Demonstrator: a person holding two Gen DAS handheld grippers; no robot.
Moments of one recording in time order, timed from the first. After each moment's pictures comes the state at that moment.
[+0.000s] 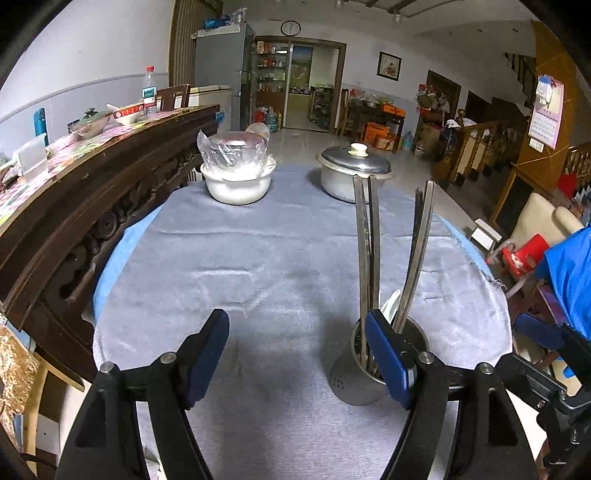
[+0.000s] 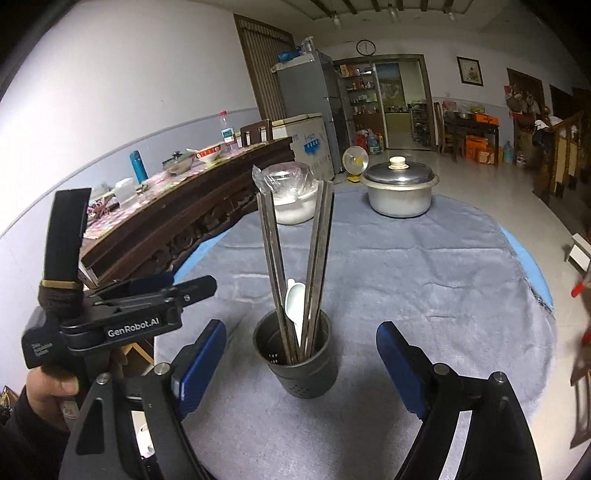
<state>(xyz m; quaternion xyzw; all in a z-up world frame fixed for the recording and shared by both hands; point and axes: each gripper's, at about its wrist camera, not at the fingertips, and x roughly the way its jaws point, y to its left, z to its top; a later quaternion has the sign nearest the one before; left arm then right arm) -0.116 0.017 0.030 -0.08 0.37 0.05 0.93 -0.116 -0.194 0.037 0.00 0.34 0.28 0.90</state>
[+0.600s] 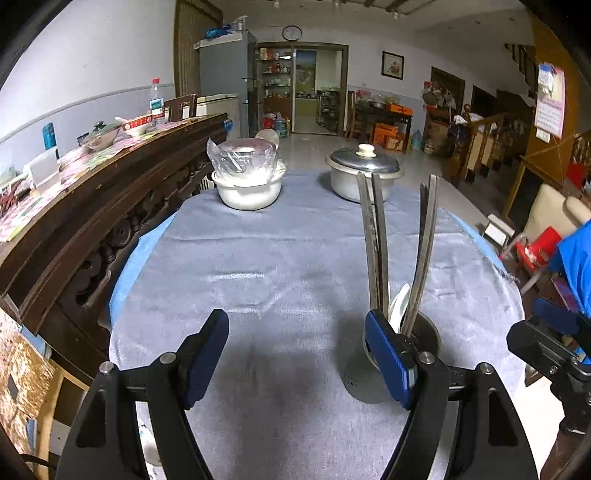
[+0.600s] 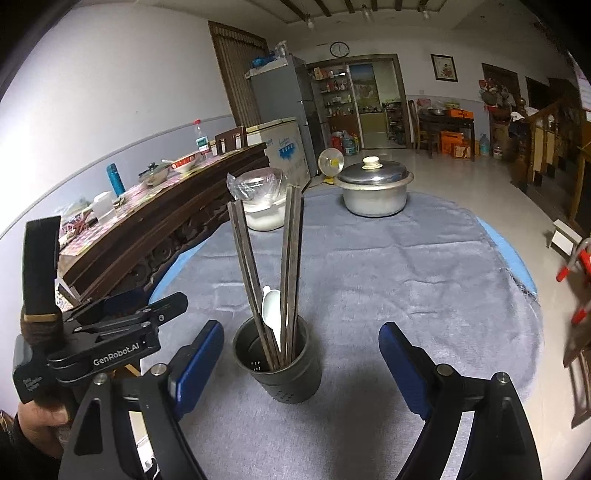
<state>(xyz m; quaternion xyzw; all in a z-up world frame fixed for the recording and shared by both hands) -0.121 0.009 0.031 -0.04 0.36 0.07 0.93 -0.111 -0.199 0.039 0.02 0.34 0.24 0.91</state>
